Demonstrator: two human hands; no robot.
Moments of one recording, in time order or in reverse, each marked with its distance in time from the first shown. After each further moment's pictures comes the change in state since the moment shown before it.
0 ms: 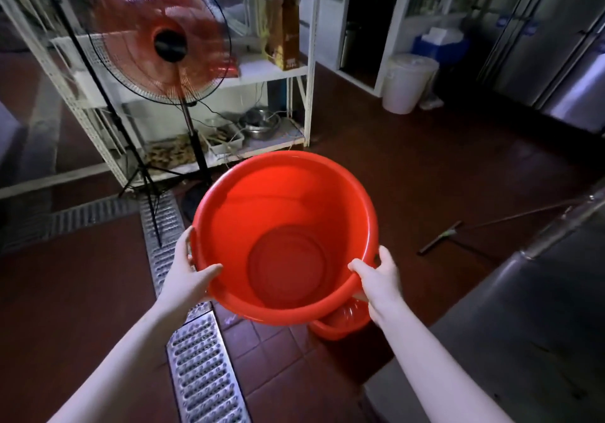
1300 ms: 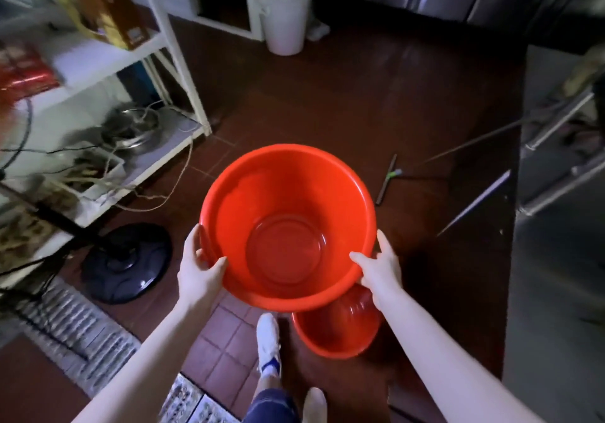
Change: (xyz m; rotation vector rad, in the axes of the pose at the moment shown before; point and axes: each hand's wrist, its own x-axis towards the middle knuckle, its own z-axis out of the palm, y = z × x) left_hand 0.360 0.051 0.156 0.250 -0.290 0.120; right_hand 0.250 -0.028 0.070 0.076 0.491 0.193
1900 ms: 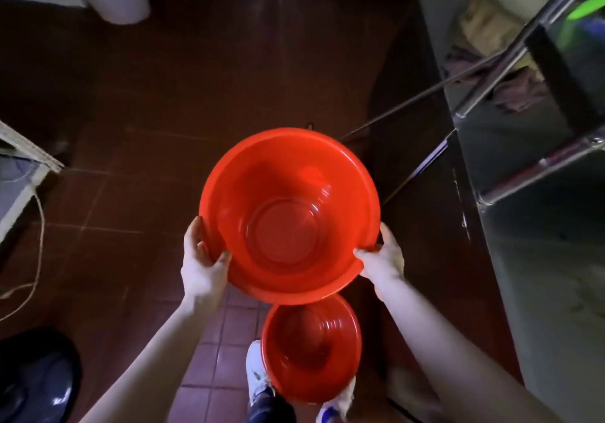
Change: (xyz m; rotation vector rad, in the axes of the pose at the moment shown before) left_hand 0.225 0.056 0.239 0.061 -0.398 0.018; right_hand 0.201 -0.045 -0.020 0.053 0.427 0.193
